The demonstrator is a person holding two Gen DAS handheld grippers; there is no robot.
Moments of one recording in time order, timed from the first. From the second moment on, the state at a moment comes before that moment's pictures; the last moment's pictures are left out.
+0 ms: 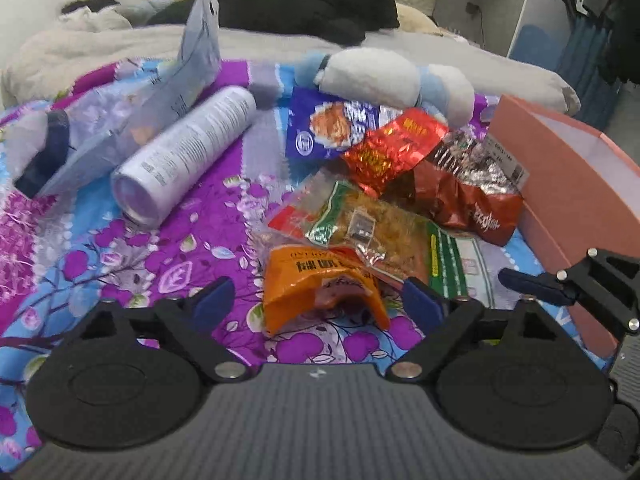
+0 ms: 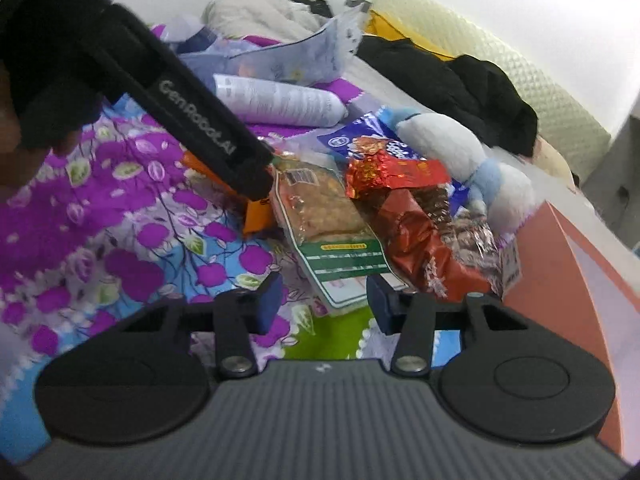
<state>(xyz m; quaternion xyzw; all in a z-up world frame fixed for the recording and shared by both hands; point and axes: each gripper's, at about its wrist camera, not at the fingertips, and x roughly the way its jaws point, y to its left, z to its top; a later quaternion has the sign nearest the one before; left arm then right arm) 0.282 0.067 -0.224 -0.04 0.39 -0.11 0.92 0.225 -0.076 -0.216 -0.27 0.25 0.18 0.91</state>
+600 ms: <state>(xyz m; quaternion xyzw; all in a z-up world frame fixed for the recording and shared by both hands) 0.268 0.063 -0.222 -0.05 0.39 -0.13 0.91 0.215 -0.073 -0.213 -0.32 0.24 0.16 0.90</state>
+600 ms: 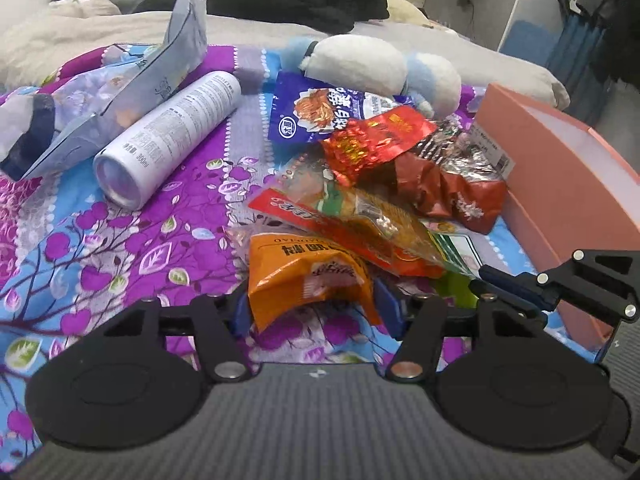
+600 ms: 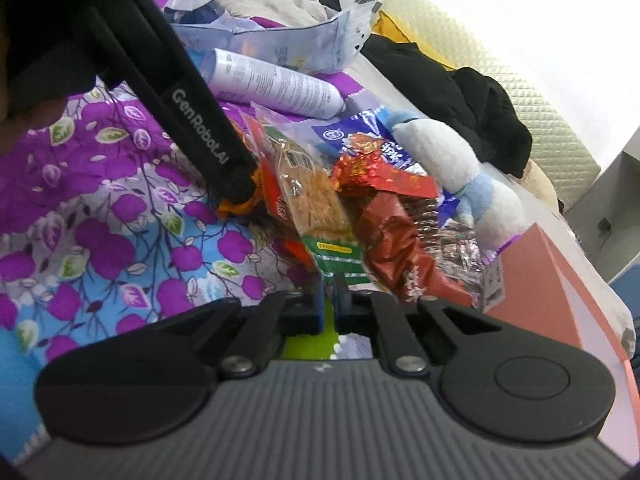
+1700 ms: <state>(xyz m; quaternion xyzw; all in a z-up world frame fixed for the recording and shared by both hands) 0.103 0.067 -0.205 -0.13 0.45 -0.07 0.88 0.058 -0.111 -0.181 -0.23 0.32 0.19 0.90</state>
